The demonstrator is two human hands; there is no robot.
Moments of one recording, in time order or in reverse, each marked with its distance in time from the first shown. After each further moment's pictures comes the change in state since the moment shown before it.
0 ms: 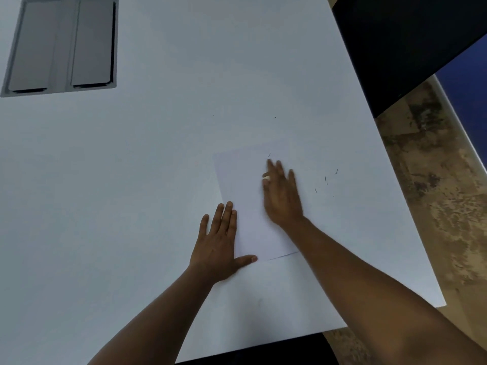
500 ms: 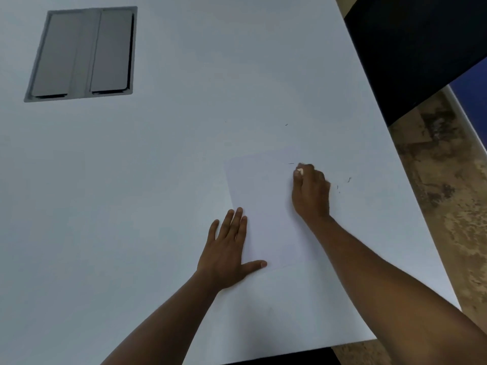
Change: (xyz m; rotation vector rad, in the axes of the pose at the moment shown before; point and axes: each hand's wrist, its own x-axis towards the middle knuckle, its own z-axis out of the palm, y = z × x) left_hand -0.004 -0.007 0.001 -0.084 0.065 0.049; right_hand 0.020 0.029 -0.016 0.026 0.242 0.169
